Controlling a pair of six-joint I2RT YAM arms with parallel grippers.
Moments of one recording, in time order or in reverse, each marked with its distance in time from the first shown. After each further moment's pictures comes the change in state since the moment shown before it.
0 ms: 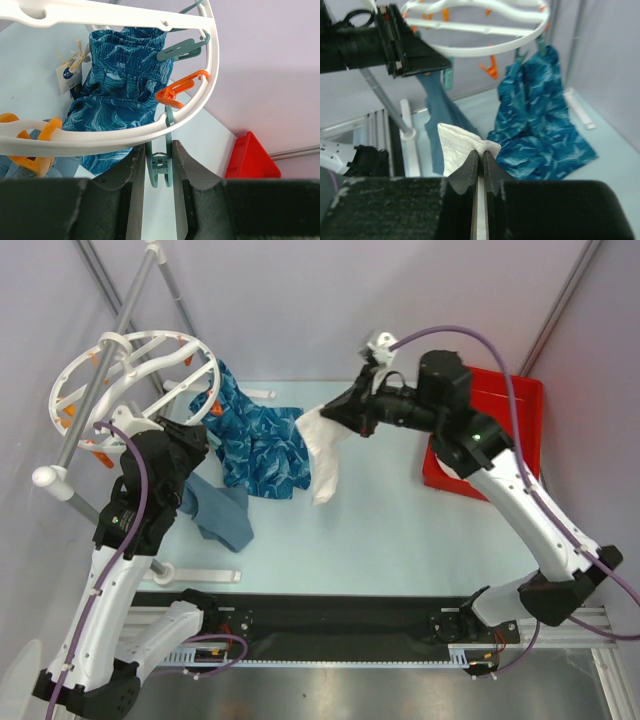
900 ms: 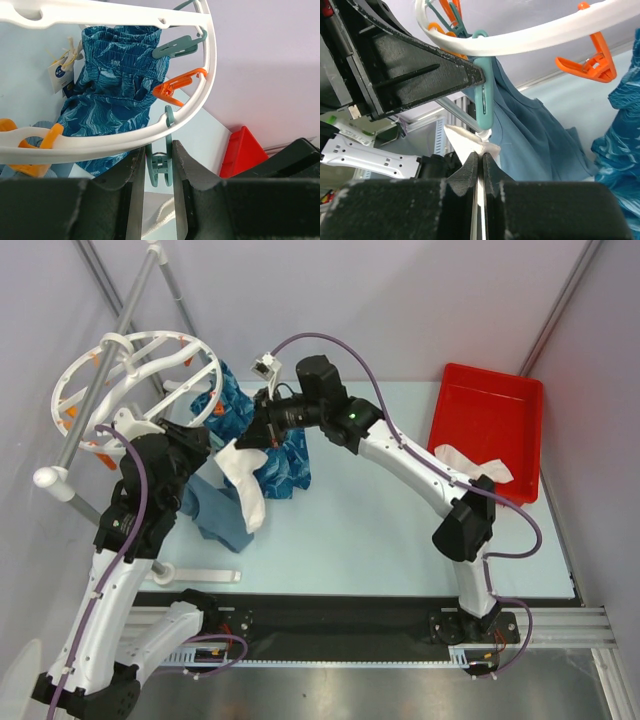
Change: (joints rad) left arm 0.001 -0.022 -0.030 0.024 0.036 -0.004; right arm 0.191 0.616 0.378 0.065 -0.209 0.319
